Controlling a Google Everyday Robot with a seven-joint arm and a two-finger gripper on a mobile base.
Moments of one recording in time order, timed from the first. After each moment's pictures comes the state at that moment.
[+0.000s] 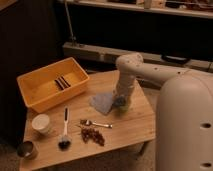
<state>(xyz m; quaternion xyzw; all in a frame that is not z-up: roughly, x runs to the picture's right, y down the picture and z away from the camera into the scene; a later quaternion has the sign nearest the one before) 0.083 0.058 0.837 -0.26 0.30 0.74 0.54</state>
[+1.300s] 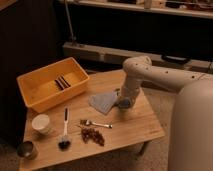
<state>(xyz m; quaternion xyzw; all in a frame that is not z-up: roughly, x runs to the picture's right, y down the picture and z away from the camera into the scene) 0.121 0.081 0.807 -0.26 0.28 0.75 0.53</state>
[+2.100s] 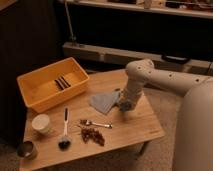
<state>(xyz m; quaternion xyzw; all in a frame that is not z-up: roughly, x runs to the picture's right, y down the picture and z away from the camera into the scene) 0.132 0.090 0.813 -0.26 0.26 0.77 0.52</state>
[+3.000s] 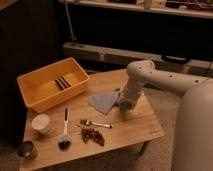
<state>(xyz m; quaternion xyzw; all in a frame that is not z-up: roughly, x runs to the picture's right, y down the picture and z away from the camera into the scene) 0.129 0.086 0.826 -0.27 0.25 0.76 0.54</state>
